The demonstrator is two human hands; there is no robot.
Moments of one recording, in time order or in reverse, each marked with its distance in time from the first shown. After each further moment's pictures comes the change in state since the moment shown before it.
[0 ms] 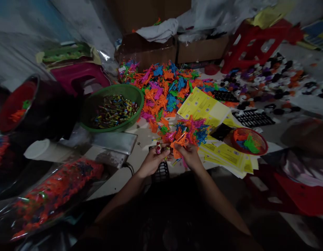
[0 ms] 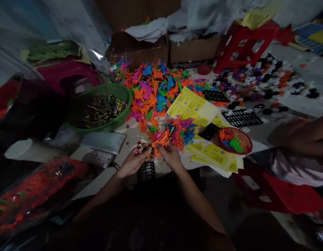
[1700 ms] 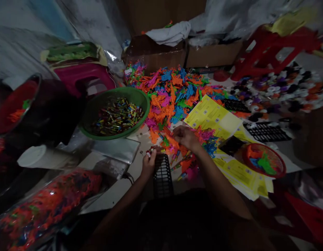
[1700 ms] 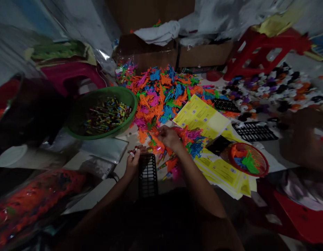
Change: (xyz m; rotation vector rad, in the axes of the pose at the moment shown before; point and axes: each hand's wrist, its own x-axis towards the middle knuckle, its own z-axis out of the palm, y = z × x) left_hand 0.049 -0.038 -0.059 0.169 0.447 0.269; right_hand 0.127 0.015 0.002 -0.456 -0.287 -0.102
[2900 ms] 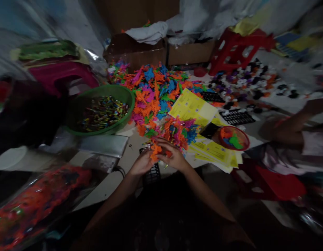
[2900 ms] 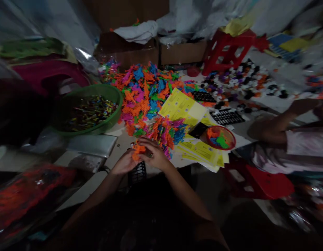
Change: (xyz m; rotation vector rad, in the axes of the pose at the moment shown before) left_hand -0.038 0.033 0.020 -0.313 -0.416 -0.342; right_hand -0.118 -0.022 0.031 0.042 0.083 -0.421
